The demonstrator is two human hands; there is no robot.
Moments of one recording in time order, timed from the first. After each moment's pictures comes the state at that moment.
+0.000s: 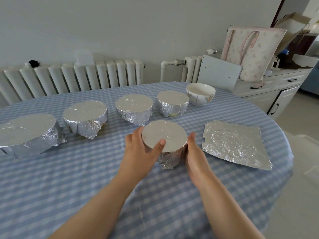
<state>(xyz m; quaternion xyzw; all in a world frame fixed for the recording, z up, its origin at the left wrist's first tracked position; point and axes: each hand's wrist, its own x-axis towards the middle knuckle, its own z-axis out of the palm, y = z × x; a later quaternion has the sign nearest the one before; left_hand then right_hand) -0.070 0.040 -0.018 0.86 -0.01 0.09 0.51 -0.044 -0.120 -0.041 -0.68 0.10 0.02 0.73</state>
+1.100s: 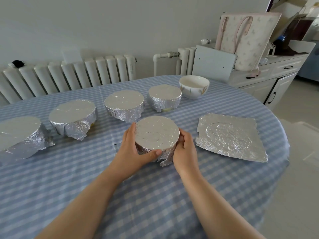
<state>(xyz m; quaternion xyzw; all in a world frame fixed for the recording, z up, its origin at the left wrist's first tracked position) -0.049 0.050 -0.030 0.87 -0.09 0.03 0.48 -0.051 -0.112 -0.044 -0.75 0.12 -0.16 0.63</state>
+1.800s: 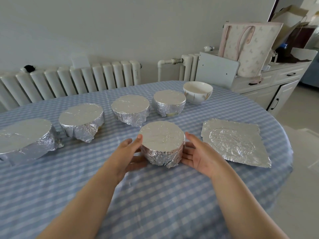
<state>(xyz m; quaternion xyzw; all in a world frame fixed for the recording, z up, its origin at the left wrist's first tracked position) -0.043 0.069 -0.022 0.67 0.13 -0.13 0.72 -0.039 -0.158 -0.023 -0.57 0.14 0.15 0.80</state>
